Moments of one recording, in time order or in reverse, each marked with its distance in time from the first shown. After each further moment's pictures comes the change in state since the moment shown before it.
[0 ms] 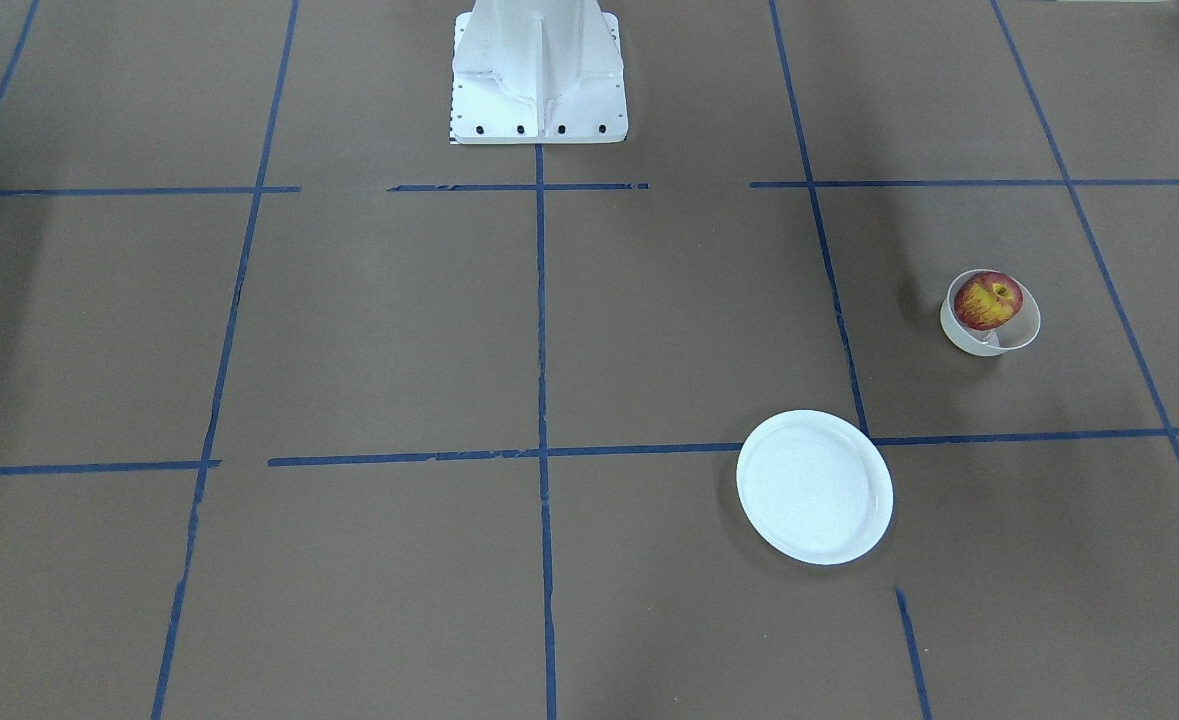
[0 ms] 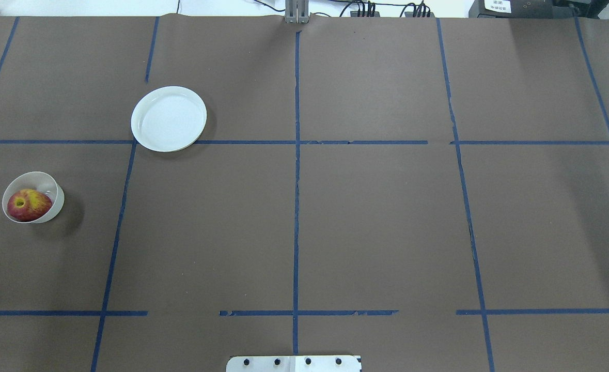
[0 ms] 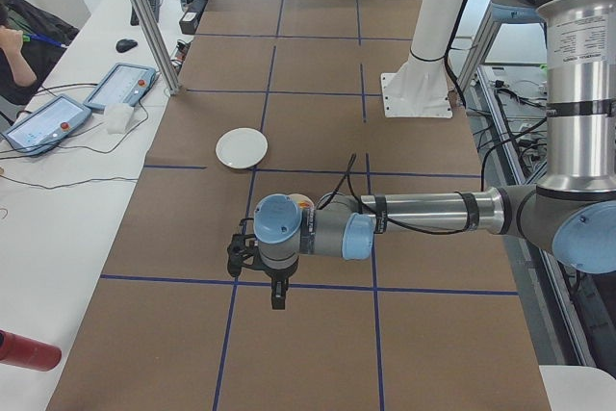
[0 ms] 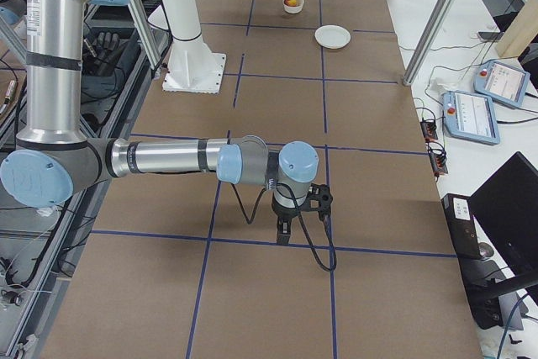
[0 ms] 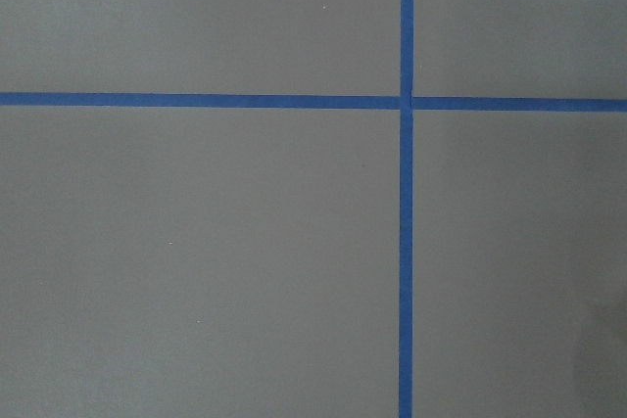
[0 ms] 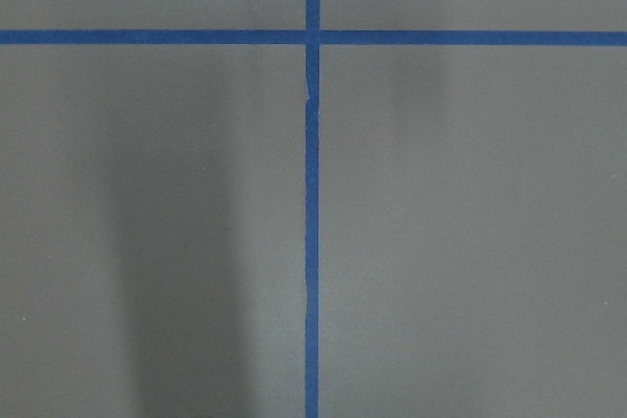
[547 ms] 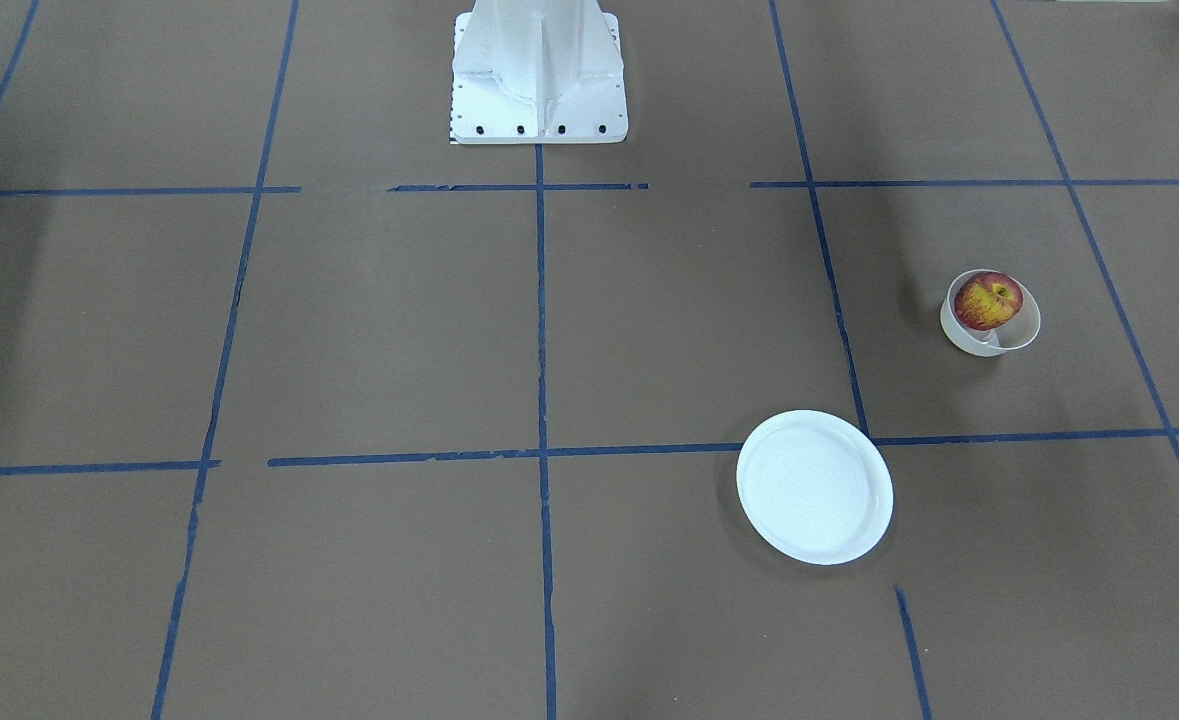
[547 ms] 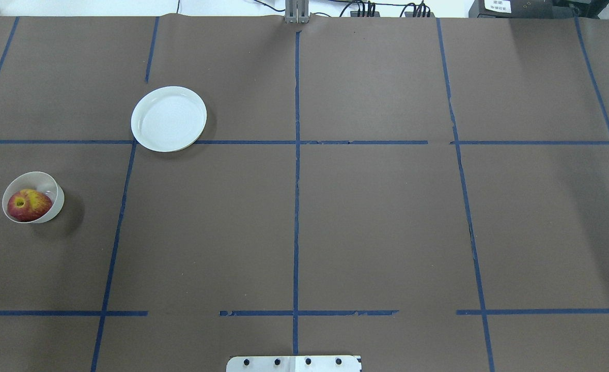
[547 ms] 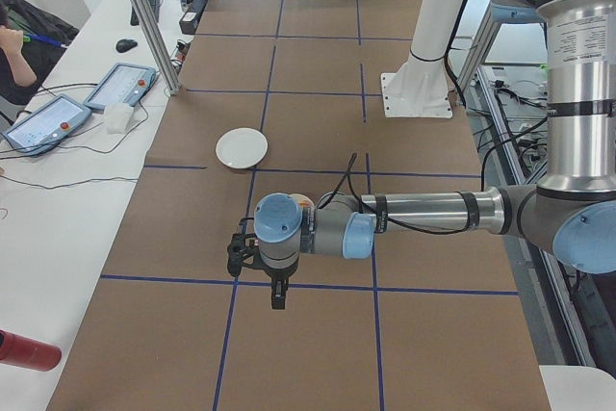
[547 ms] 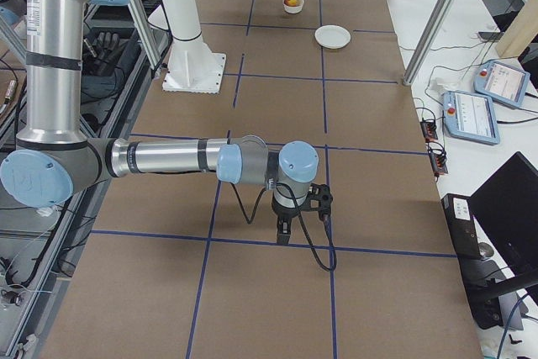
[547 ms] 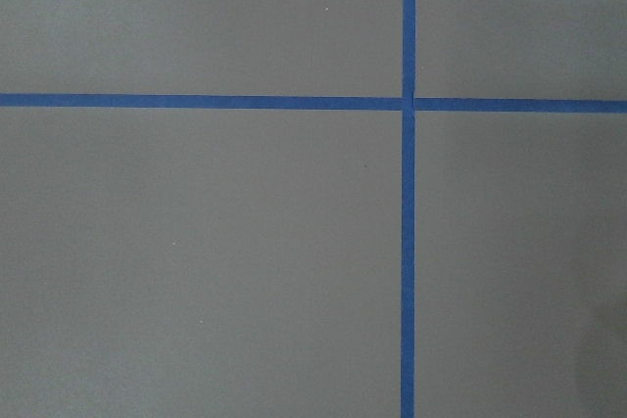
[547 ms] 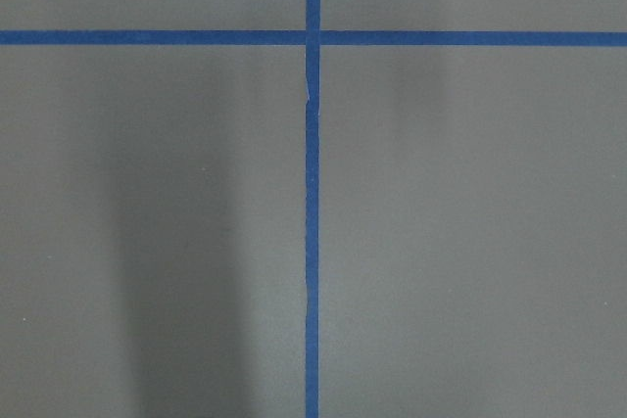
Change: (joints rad) left arm -0.006 0.001 -0.004 0.000 0.016 0.000; right arm 0.000 0.000 0.000 0.001 0.000 0.001
